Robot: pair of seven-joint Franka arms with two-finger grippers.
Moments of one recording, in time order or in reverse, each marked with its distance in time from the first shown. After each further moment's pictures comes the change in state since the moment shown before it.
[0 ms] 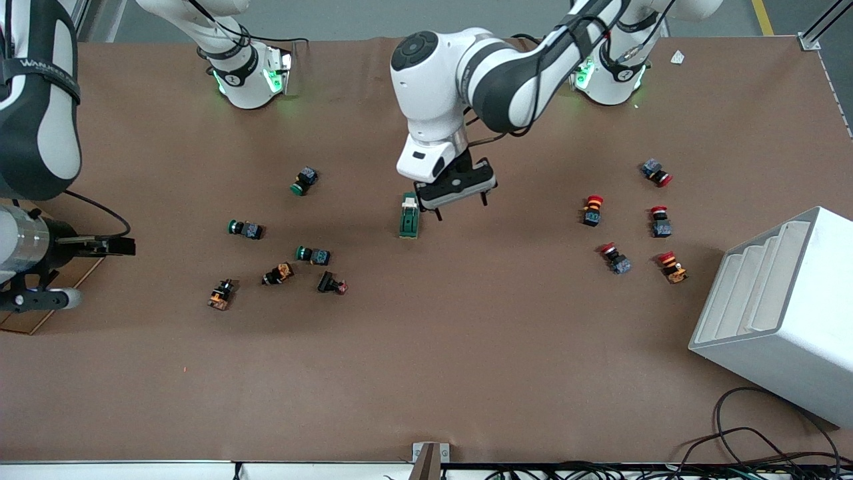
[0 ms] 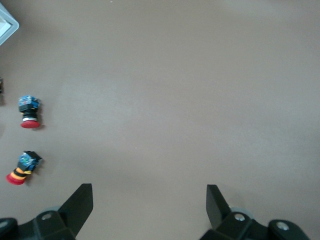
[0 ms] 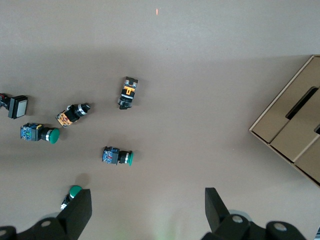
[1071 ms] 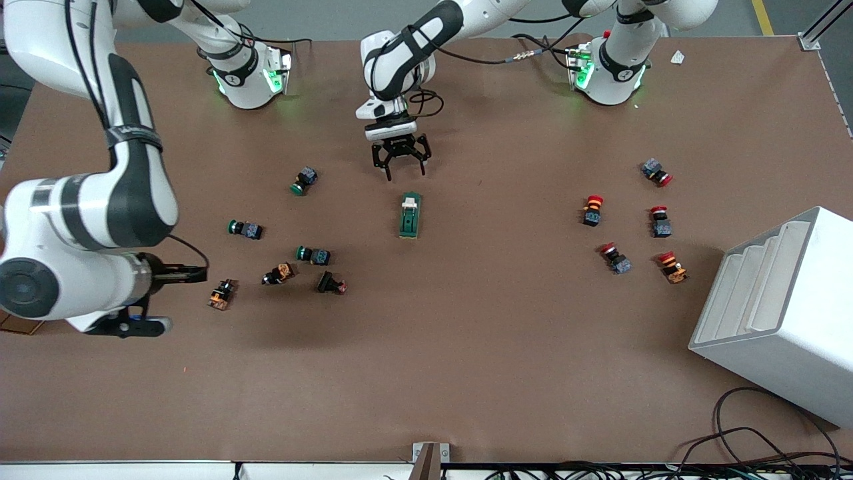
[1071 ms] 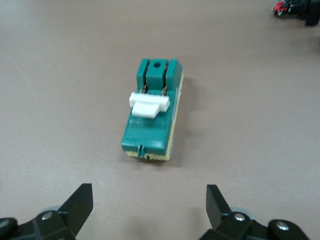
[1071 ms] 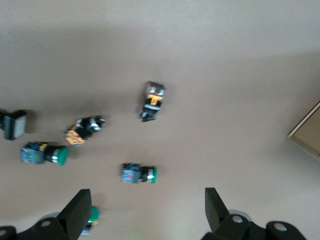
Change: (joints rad) left arm -0.469 0.321 -0.004 -0.211 0.652 0.168 -0.798; right arm 0.080 0.136 -0.015 -0.038 0.002 0.100 0.075
